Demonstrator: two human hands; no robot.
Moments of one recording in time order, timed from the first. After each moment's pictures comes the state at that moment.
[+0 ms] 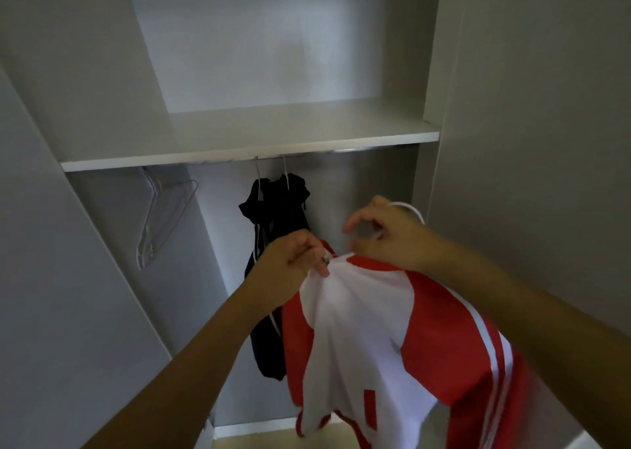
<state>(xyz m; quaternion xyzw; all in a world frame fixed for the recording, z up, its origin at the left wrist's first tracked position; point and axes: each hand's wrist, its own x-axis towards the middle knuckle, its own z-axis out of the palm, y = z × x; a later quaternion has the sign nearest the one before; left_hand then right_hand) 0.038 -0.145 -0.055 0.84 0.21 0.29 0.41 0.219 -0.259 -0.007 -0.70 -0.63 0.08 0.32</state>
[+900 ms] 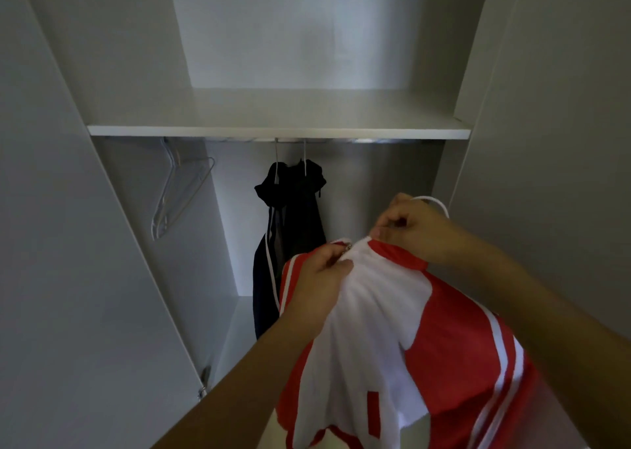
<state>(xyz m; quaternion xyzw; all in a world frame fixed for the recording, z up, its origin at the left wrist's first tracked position) 0.064 -0.181 -0.106 0.61 0.32 0.36 0.63 0.225 -0.248 -0.015 -0.71 -0.63 0.10 0.30</state>
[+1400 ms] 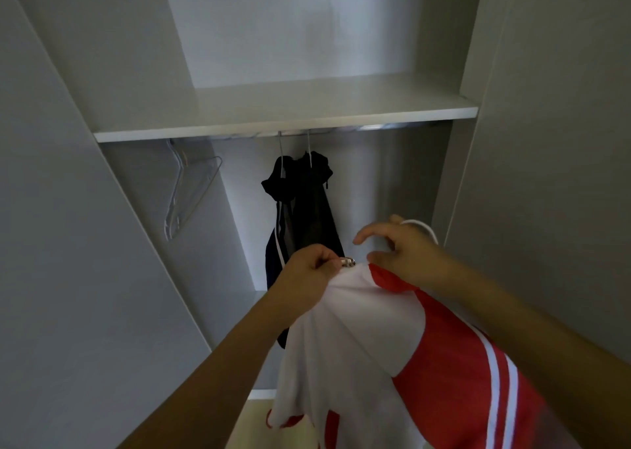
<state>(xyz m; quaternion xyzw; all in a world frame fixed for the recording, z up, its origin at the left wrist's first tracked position) 0.028 -0.168 -0.095 0.76 0.36 0.26 0.48 0.210 -0.249 -0.072 -0.70 -0.64 0.12 0.31</state>
